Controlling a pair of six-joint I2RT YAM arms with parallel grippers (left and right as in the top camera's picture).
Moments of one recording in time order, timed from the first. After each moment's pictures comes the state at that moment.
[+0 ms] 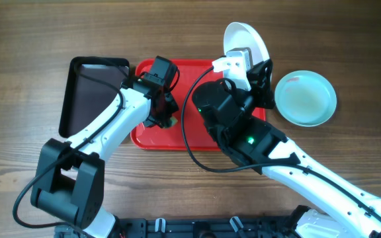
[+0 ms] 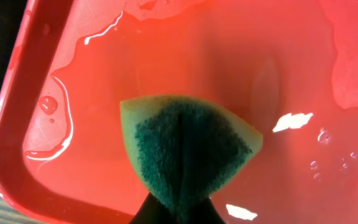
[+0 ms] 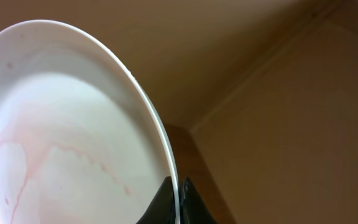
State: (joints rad) left arm -0.44 1.74 1.20 -0.82 -0.01 -0.90; right arm 0.84 1.38 1.11 -0.27 1.43 -0.20
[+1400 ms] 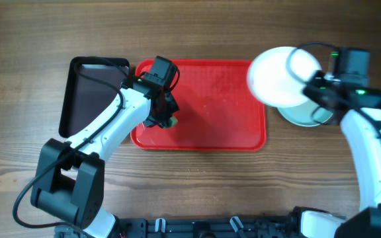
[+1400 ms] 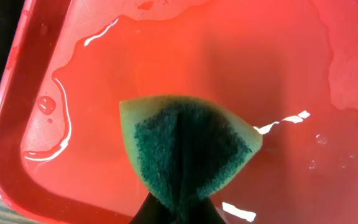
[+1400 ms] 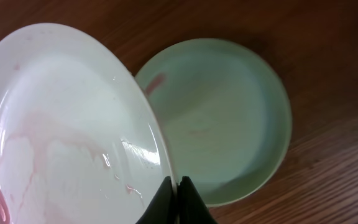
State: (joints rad) left arm -0.44 1.74 1.20 -0.82 0.00 -0.90; right arm -0.18 1.41 1.11 -0.72 0.04 0.46
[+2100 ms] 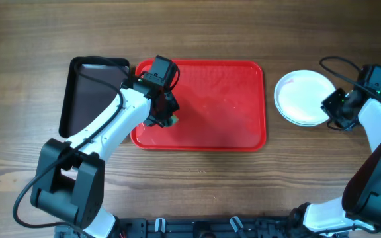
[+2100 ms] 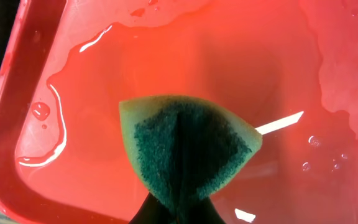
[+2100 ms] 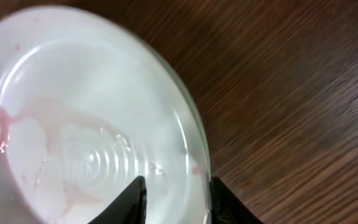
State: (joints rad) left arm -0.44 1.74 1.20 -0.80 0.00 -0.88; right arm -0.41 1.68 1.03 -0.62 -0.07 0.44
